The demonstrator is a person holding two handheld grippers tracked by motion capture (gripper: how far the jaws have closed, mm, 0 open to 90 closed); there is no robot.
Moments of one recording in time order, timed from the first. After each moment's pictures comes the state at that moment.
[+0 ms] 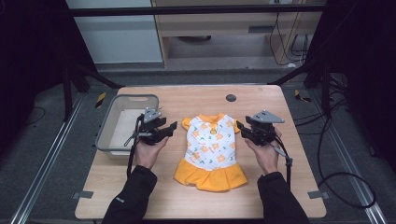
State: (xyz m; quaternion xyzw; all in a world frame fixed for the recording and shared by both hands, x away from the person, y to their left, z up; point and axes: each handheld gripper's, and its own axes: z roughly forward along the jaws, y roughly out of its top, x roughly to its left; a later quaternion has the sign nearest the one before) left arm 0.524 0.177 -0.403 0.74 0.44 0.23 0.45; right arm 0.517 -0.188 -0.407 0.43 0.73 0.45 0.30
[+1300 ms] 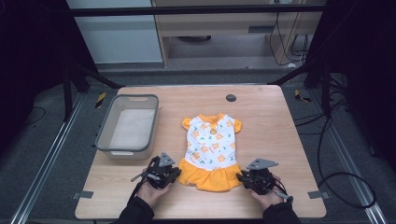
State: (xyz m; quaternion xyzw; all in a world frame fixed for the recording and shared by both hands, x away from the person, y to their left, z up) left arm 0.446 0.156 -0.493 0.85 0.38 0.12 0.34; right arm 0.421 -0.188 -0.497 0.42 0.82 0.37 0.14
